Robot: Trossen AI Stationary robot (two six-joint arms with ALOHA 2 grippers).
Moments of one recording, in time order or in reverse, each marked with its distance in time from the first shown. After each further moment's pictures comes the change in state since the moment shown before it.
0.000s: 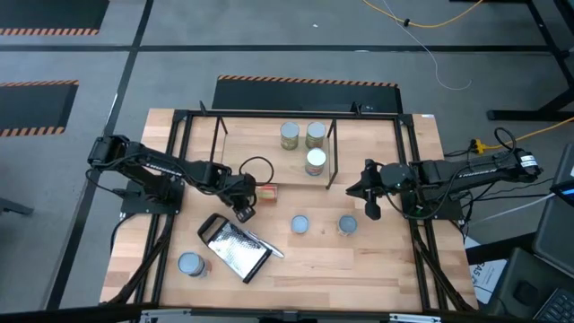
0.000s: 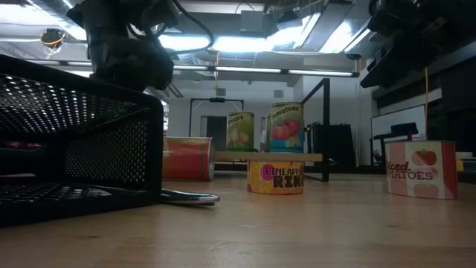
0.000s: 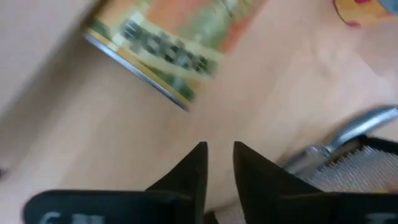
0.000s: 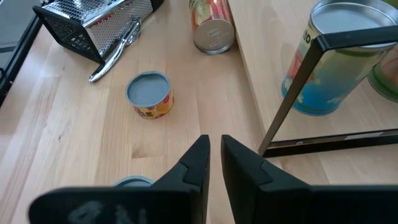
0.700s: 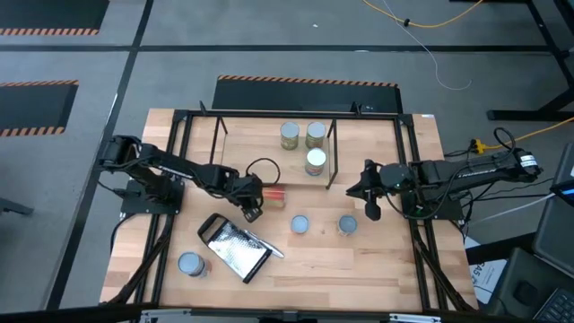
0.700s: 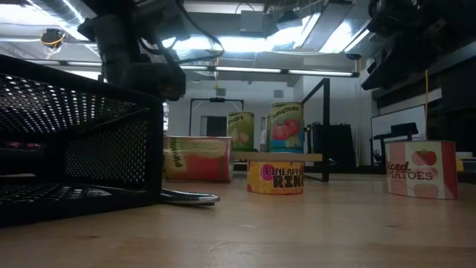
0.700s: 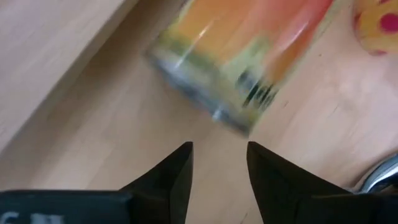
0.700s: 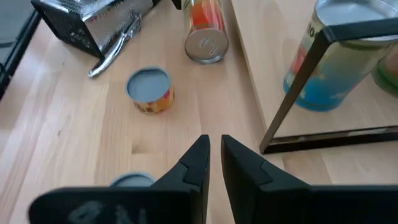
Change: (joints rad) left arm 0.012 0.109 0.002 0.118 -0.067 0.037; right arm 0.000 0.009 -0.001 -0.006 -0.006 -0.002
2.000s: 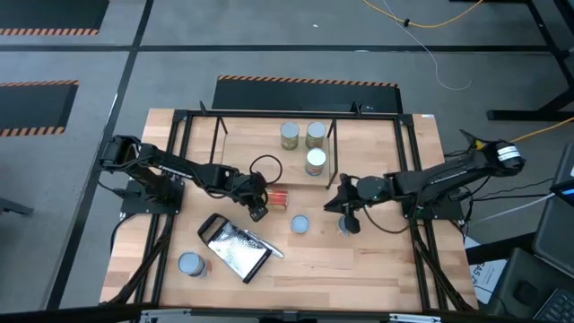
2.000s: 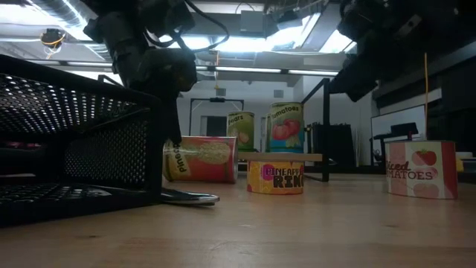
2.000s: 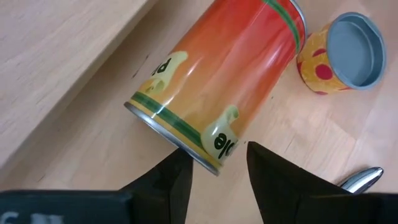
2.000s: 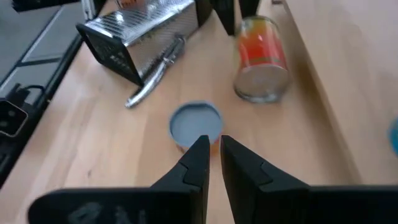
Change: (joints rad) left arm 0.002 -0.002 -0.001 0.152 0.000 0.017; right arm 0.076 0.388 0.001 0.489 -0.064 0.029
